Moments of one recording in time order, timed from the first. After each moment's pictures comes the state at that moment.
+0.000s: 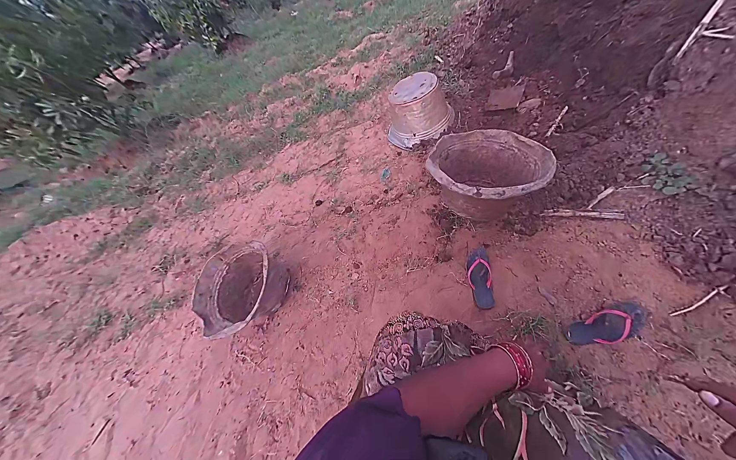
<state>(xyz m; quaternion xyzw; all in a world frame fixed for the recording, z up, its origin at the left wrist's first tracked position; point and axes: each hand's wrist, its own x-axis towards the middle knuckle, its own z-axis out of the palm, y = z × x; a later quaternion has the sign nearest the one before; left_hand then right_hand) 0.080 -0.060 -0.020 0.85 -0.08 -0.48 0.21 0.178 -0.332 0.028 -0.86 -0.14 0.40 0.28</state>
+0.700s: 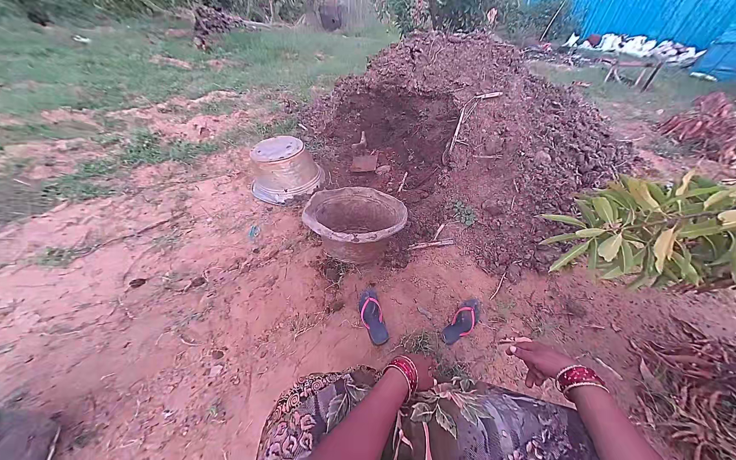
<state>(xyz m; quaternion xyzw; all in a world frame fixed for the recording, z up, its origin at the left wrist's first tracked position) 0.081 -0.056 -0.031 0.87 -0.07 -0.45 0.20 0.173 -0.354 -0.002 -0.84 0.03 0.43 0.32</state>
